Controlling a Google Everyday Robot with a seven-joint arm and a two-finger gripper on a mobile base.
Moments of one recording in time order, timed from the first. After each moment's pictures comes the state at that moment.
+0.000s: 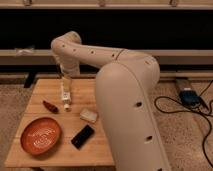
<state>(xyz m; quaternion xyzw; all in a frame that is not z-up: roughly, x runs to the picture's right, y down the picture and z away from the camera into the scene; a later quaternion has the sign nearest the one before) -0.186 -0.041 0.811 0.01 -0.30 -0.94 0.19</state>
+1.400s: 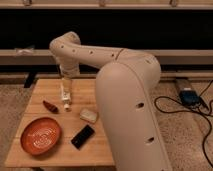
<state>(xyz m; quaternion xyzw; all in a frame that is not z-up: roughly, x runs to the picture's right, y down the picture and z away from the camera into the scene) -0.188 -0.030 0.800 0.00 -0.30 -0.94 0.17</state>
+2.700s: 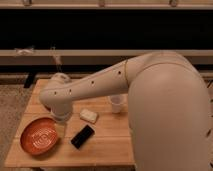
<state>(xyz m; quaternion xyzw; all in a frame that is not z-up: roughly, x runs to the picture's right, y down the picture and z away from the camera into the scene) -0.196 0.188 0.699 0.00 -0.35 -0.93 0.10</state>
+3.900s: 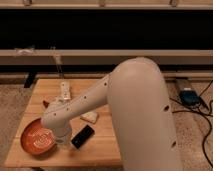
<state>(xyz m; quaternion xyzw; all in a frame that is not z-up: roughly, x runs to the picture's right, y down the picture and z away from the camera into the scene) -0.202 0.297 0.731 0.00 -0.42 -0.90 0.04</state>
